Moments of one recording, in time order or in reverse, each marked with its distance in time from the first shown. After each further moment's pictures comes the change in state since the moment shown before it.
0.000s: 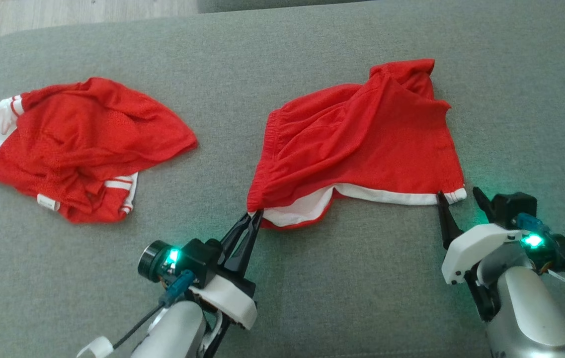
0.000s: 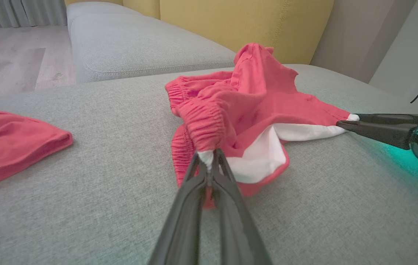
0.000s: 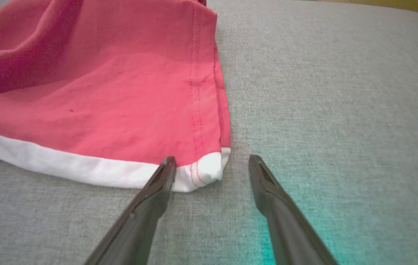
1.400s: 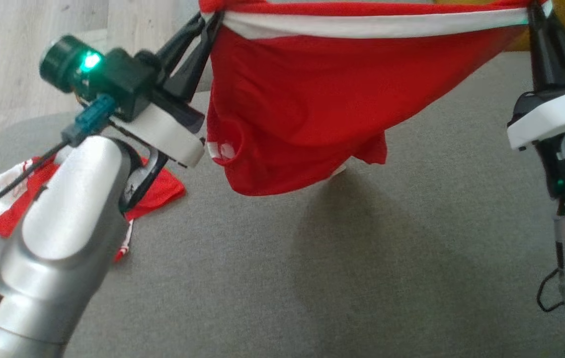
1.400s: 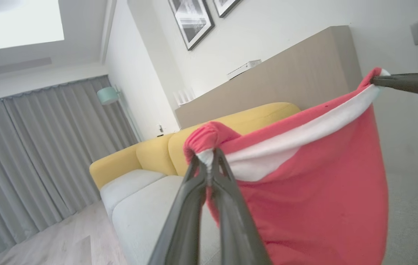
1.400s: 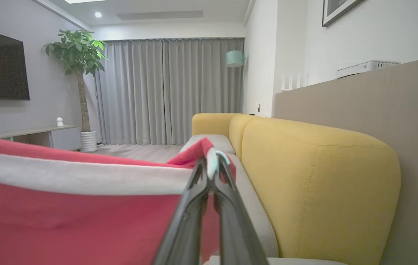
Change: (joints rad) left arm -0.449 0.225 0.014 -0.286 -0.073 -0.033 0.249; right arm -0.235 -0.171 0.076 -0.459 0.276 0.000 0.123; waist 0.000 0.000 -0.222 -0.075
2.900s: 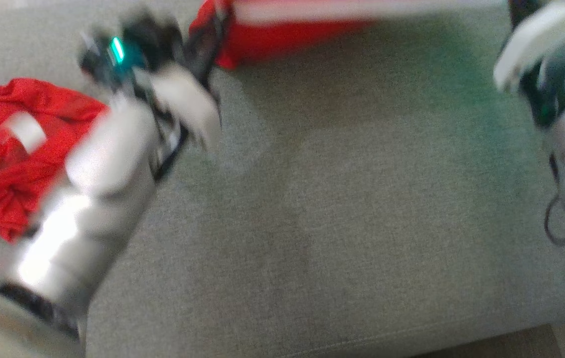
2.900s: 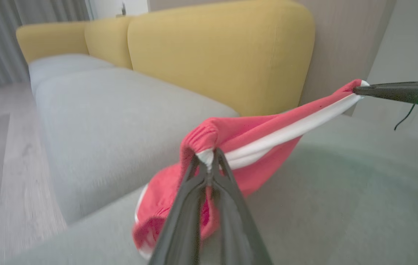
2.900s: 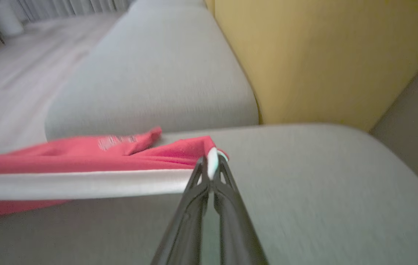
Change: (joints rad) left arm -0.318 -0.106 -0.311 0.601 -0.323 -0.008 -0.180; right arm -0.589 -0.037 0.285 1.018 0.146 0.000 -0.159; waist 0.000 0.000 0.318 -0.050
